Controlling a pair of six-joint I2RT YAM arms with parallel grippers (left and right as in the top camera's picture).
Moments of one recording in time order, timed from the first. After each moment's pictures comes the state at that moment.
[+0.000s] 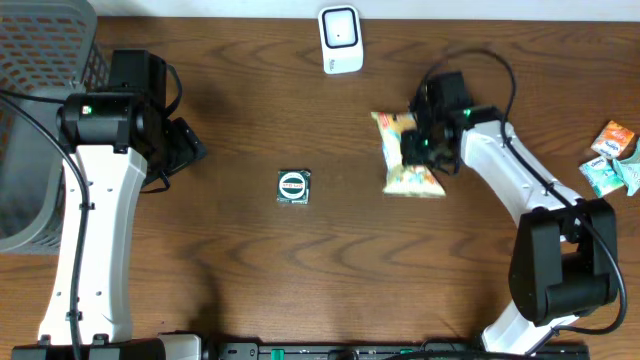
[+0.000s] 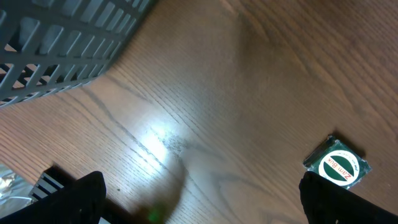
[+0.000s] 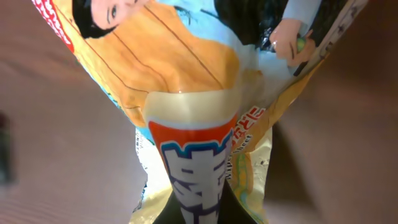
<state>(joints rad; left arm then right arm) -0.01 1.50 1.59 -1.45 -0.21 -0.62 0.22 1.84 1.34 -0.71 -0.17 0.17</state>
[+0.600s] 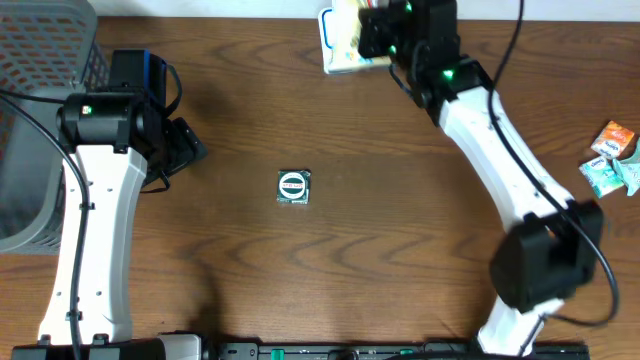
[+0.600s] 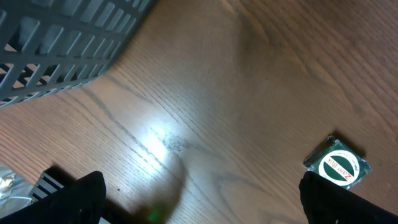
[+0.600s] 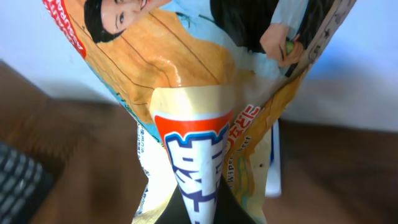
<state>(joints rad) -0.01 1.50 1.59 -1.45 -0.21 -0.62 0.34 1.96 1.74 -0.17 -0.15 0.28</state>
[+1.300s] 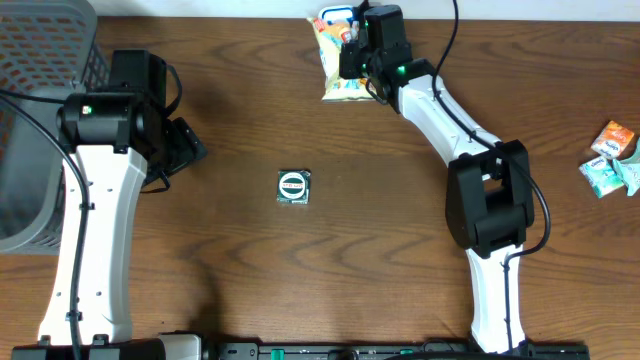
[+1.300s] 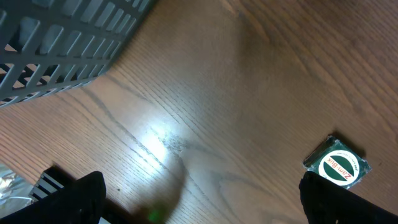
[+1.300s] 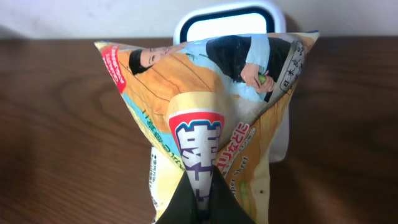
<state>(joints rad) -0.01 1.50 1.59 -1.45 -0.21 -0.62 0.36 2.30 1.89 -0.27 -0.11 0.27</state>
